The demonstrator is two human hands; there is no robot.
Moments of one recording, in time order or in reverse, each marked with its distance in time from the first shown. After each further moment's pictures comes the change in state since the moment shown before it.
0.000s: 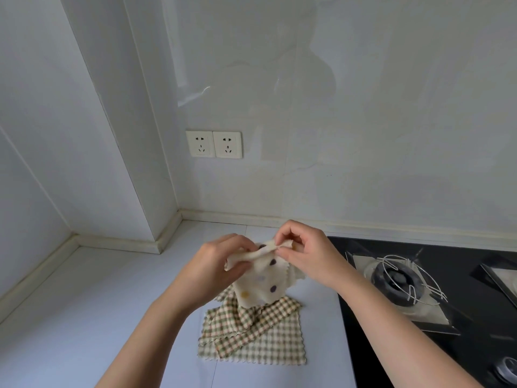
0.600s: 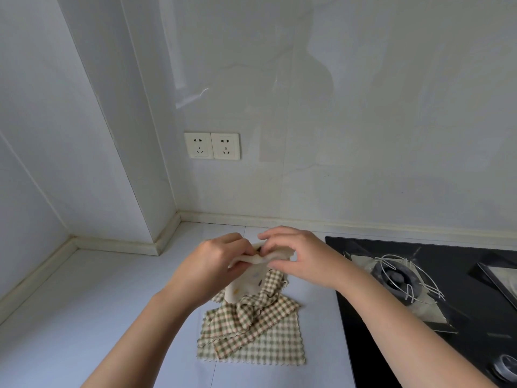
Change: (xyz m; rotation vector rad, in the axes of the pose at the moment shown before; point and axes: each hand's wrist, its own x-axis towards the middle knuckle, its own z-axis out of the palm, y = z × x) left_hand 0.006 0.009 -0.005 0.262 0.000 0.160; right_hand 0.002 -0.011 -0.006 -0.311 -0.234 -0.054
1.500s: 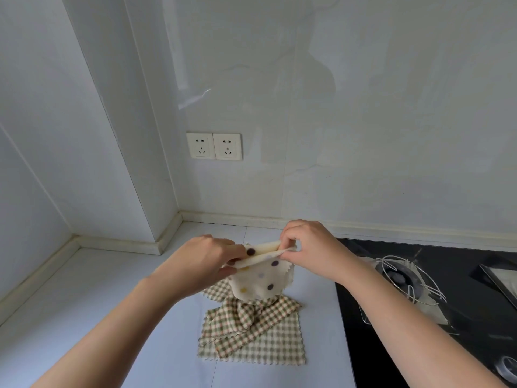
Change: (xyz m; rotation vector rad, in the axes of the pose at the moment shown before) left_hand 0.002 -0.018 -0.015 0.275 -0.291 0.047; right_hand 0.006 0.005 -0.008 -0.183 0.121 0.042
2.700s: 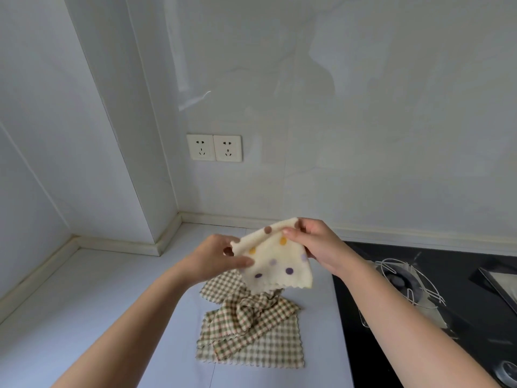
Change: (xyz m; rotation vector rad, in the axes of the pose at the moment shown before) left_hand 0.024 -0.004 0.023 -0.948 -0.115 -0.513; right_hand 0.009 0.019 0.005 0.814 0.049 0.410
